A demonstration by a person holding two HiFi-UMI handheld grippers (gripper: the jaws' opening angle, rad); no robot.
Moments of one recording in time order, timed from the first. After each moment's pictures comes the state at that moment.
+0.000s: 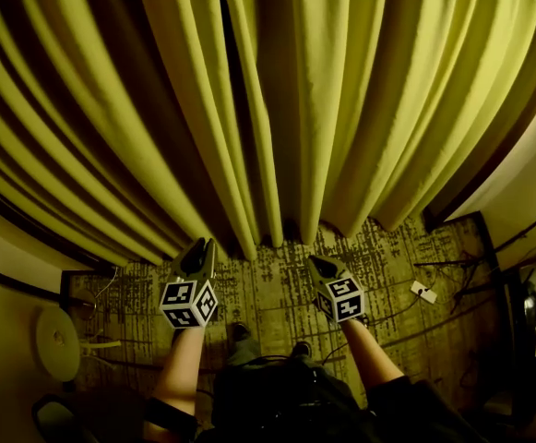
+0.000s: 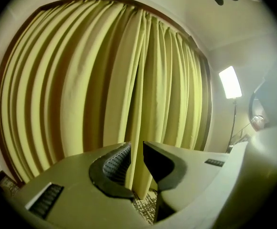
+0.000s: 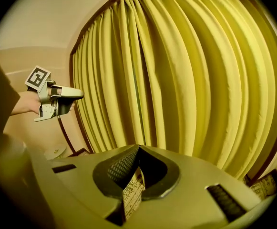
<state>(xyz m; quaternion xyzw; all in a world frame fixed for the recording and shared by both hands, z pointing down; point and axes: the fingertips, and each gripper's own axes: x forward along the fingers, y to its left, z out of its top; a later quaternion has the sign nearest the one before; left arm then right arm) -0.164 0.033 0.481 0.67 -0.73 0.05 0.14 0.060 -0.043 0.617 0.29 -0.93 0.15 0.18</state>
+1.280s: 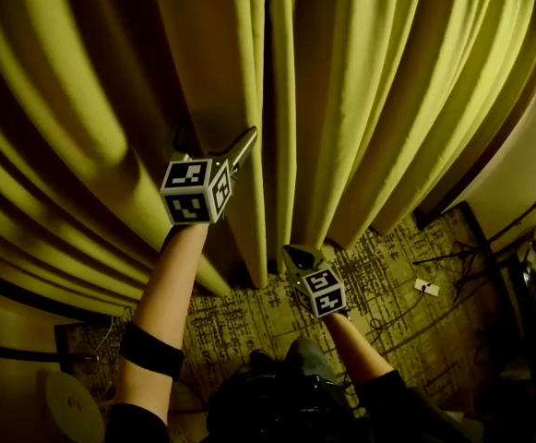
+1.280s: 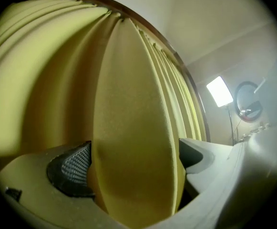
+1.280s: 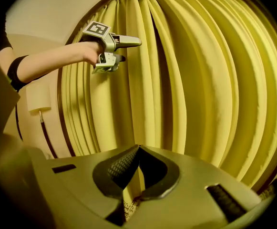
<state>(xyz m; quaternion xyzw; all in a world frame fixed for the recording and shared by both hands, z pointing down) -0.282 -0.253 0.267 0.77 -0.63 0.03 -0.05 -0.153 -0.135 0.547 0.33 -0.92 0.11 0.15</state>
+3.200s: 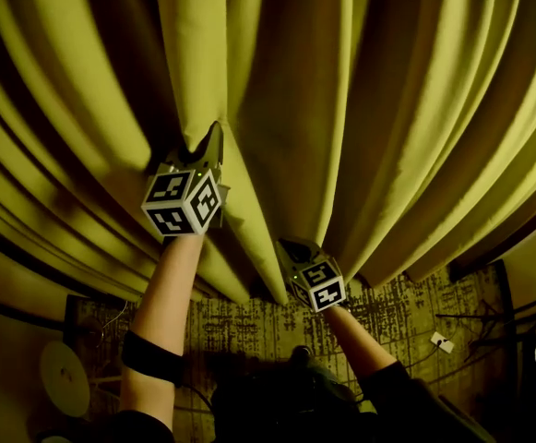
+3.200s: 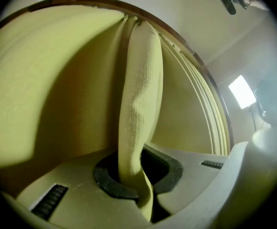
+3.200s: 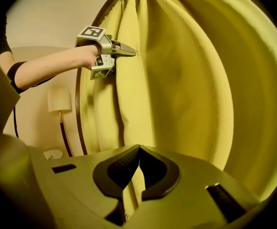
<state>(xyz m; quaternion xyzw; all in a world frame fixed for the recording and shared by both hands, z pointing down) -0.388 -0.285 0.241 0.70 -0.71 -0.03 -0.05 -0.259 -0.240 0.531 0.20 -0.97 0.07 0.13</state>
